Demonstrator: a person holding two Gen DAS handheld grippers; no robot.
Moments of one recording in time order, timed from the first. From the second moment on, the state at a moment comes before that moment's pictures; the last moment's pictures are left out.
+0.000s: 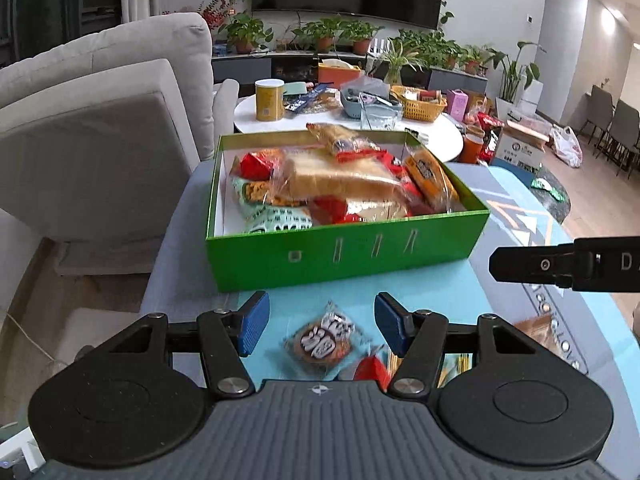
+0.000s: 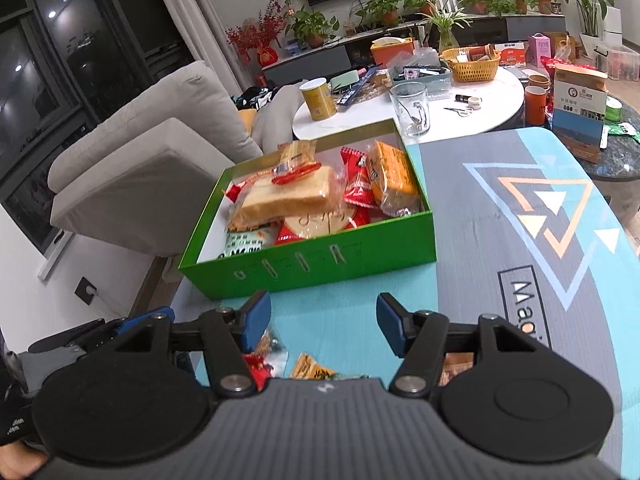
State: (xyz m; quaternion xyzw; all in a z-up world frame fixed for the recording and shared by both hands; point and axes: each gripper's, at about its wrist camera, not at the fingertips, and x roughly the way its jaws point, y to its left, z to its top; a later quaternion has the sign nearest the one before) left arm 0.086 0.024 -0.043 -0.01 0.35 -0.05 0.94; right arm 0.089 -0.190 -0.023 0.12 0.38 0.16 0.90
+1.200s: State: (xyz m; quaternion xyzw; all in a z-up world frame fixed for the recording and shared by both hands) left arm 0.115 0.018 -0.093 0.09 0.40 -0.08 0.91; right arm 0.078 -0.159 -0.097 -0.07 0.44 0.21 0.87
